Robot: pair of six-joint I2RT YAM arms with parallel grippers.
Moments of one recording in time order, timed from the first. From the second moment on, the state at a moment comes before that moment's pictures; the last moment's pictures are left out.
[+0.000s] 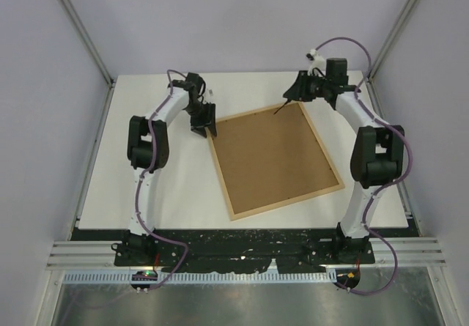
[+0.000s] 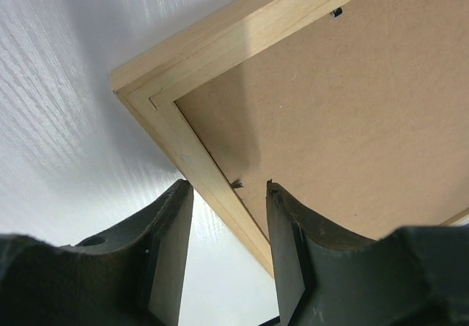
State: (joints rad) left arm -0.27 2.38 2.06 -1.02 0.36 -0.24; right arm 0.11 2.00 1.61 -0.22 -0.68 0.15
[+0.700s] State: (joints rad) left arm -0.34 2.41 2.10 -1.06 0.22 -0.27; right arm -0.19 1.74 1.19 -0.12 -0.40 -0.07
